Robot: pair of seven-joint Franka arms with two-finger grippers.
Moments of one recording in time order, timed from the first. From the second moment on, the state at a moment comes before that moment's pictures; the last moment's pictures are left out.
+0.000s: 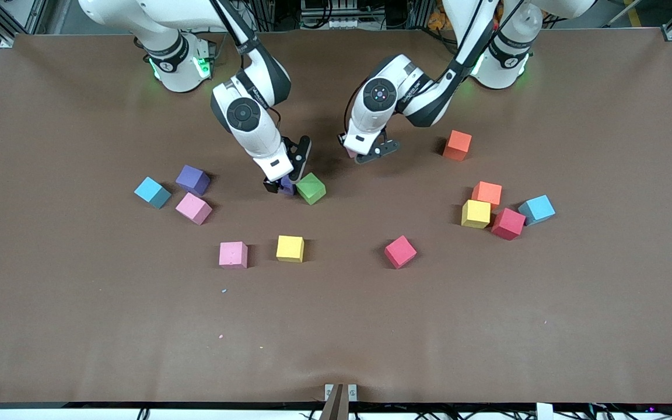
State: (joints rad) left arm -0.68 0.40 -0.28 -2.14 -0.25 2.45 -1.05; right arm 0.72 0.34 -0.01 -2.23 0.21 2.54 -0.73
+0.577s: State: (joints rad) left arm -0.71 0.46 -0.27 -2.02 -0.21 2.30 -0.88; right arm 0.72 0.38 -0.01 -2.24 0.21 2.59 -0.72
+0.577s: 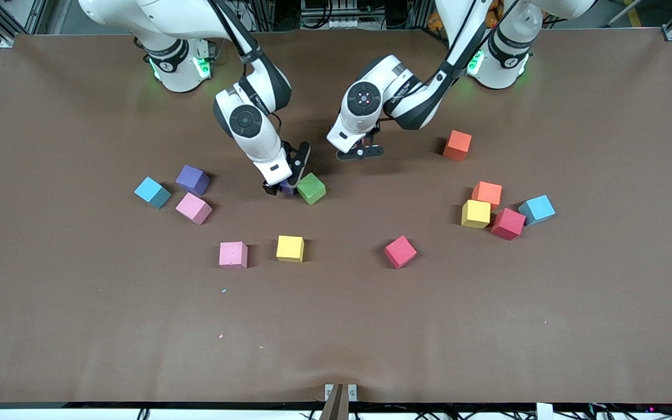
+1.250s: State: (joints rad) left arm -0.74 0.53 -0.25 -1.93 -0.10 2.30 -0.85; right arm 0.70 0.19 -0.10 -2.20 0.17 2.31 -0.78
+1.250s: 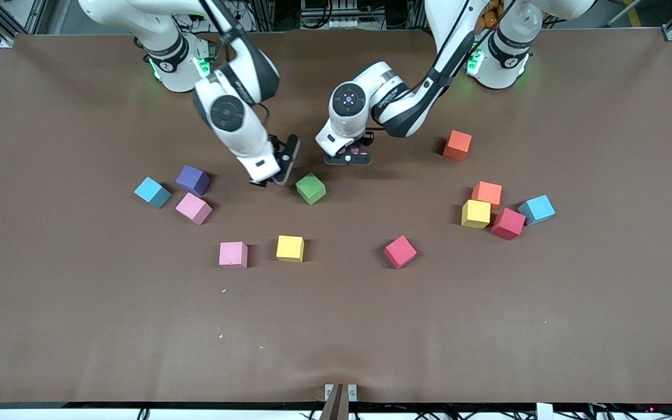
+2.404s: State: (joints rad) left arm -0.80 0.54 -0.19 -1.83 -0.09 2.21 -0.86; right arm 0.61 0.16 -0.21 -2.04 0.13 2.17 -0.98
